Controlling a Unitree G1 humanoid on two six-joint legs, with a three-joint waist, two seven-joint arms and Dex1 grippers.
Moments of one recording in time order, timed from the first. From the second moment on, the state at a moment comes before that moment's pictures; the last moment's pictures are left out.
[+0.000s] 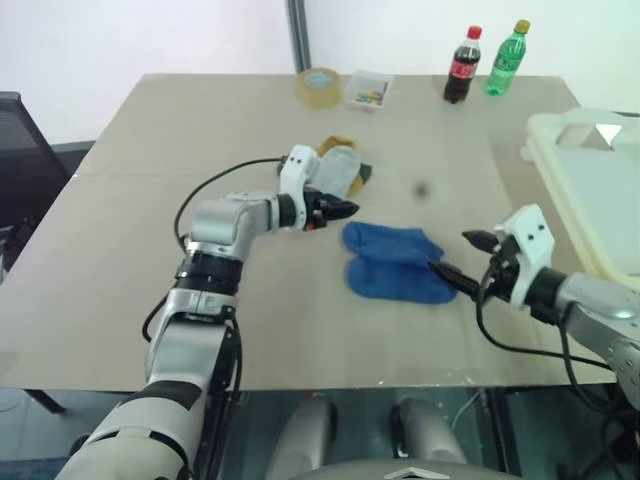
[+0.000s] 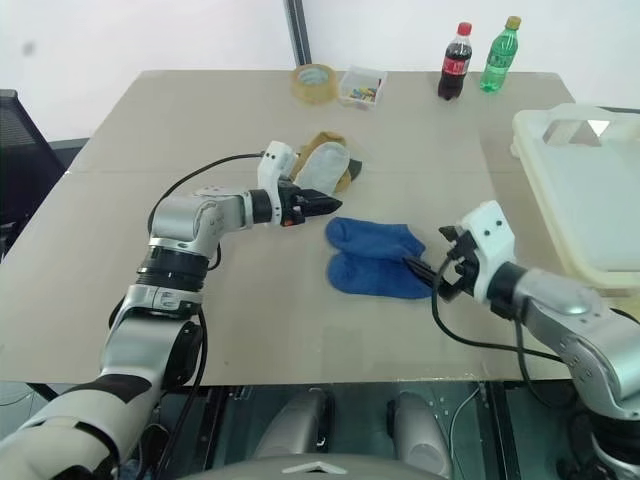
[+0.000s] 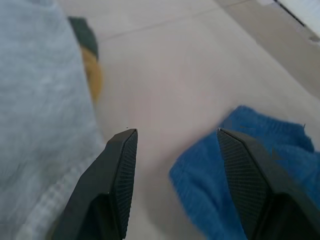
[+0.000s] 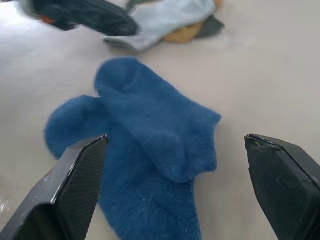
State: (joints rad) left arm -0.89 0.38 -0.03 0.42 -0.34 0.88 -0.78; right arm -0.21 -0.61 -0.12 -0.59 0.74 1.00 0.31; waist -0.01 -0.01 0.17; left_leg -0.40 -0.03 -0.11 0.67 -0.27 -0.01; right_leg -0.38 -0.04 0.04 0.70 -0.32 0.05
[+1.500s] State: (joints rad) left arm -0.78 0.37 -0.02 0.41 -0.40 0.96 -0.82; right arm -0.36 -0.39 -0.18 -0.43 0.75 1.30 0.15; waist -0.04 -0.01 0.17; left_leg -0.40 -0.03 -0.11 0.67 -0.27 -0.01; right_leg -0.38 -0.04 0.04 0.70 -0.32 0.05
